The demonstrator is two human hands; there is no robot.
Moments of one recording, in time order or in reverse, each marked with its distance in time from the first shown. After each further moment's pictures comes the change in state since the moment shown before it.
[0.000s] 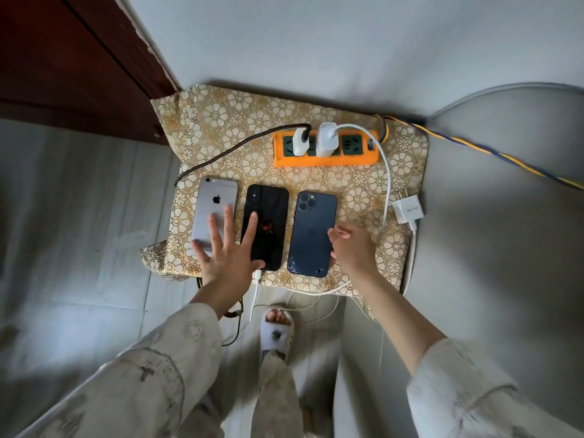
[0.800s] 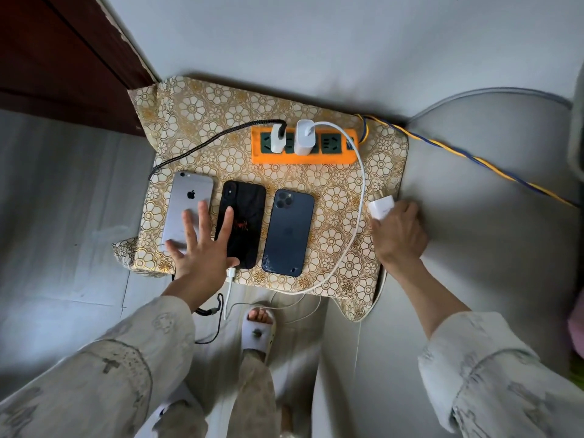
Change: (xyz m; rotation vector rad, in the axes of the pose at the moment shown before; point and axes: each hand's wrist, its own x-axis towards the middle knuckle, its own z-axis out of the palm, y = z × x) left_hand -0.002 0.010 -0.007 -0.002 -0.099 -0.019; right_hand 0.052 0.017 -0.087 -0.830 0.363 -0.162
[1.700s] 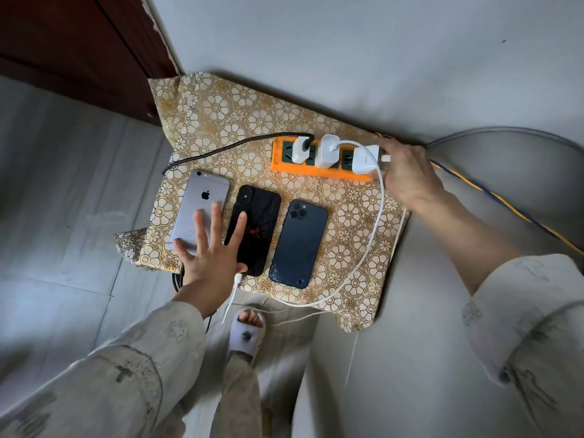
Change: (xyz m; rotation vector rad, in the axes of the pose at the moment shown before) left_hand 0.006 -0.005 0.012 0.015 0.073 -0.011; right_hand 0.064 -0.077 -0.075 0.089 0.011 -0.617
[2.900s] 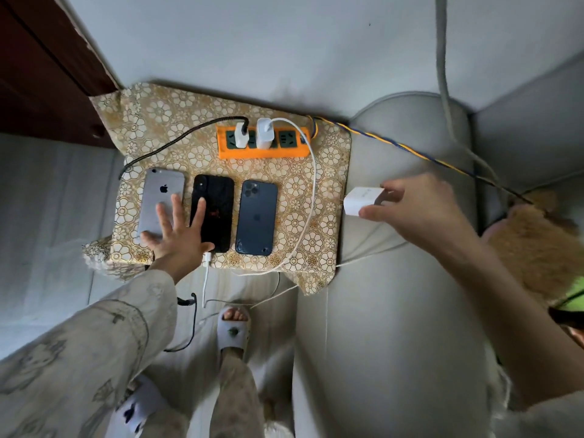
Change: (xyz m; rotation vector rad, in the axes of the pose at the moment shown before) left_hand -0.011 0.000 -0.017 -0.098 -0.028 0.043; right_hand -0.180 -0.034 -0.098 0.070 -0.048 0.450
